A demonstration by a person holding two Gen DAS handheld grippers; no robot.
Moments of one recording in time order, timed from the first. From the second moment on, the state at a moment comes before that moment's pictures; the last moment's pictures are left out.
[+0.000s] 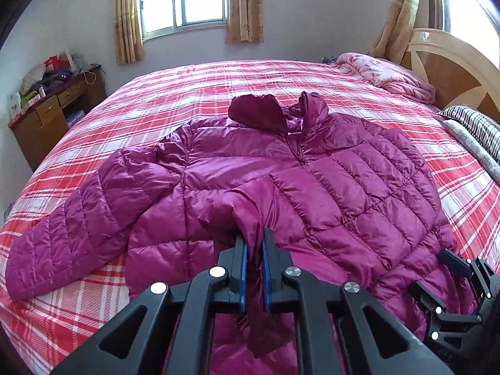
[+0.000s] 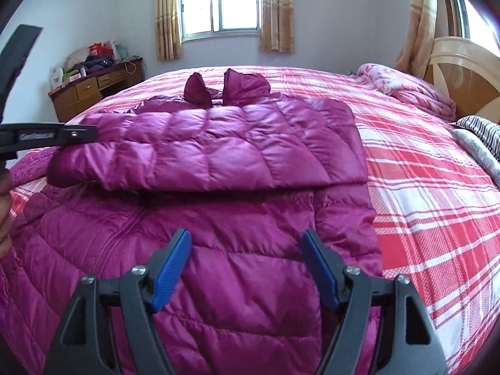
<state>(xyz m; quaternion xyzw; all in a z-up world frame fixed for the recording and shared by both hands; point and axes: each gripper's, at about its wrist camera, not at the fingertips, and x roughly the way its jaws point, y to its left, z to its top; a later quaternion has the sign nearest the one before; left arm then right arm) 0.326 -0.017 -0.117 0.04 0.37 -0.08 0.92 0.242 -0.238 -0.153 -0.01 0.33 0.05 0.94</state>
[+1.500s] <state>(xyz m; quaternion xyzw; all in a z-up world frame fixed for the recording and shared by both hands) 0.404 -0.039 -0.181 0.07 0.42 -0.01 0.91 0.354 -0.302 -0.121 0.06 0.36 -0.03 0.93</state>
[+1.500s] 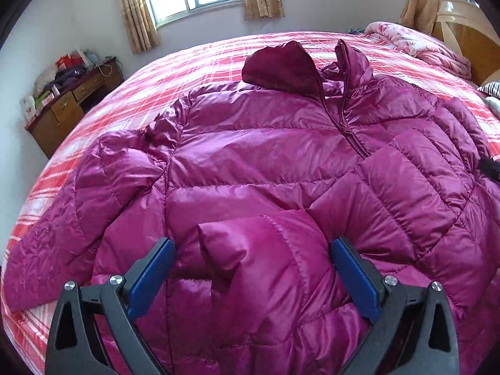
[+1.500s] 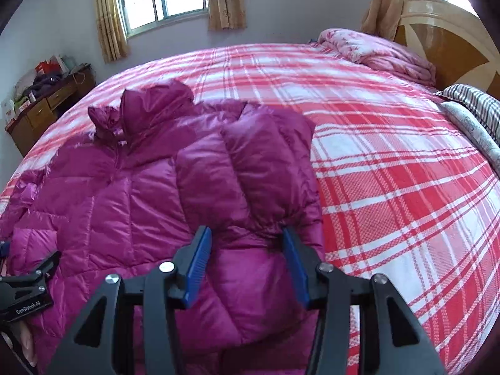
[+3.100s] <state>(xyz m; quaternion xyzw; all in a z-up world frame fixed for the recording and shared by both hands) 0.405 -0.036 -0.183 0.06 0.42 -0.01 0.91 0.358 -0.231 -0.160 -0.02 0.42 0.00 0.91</state>
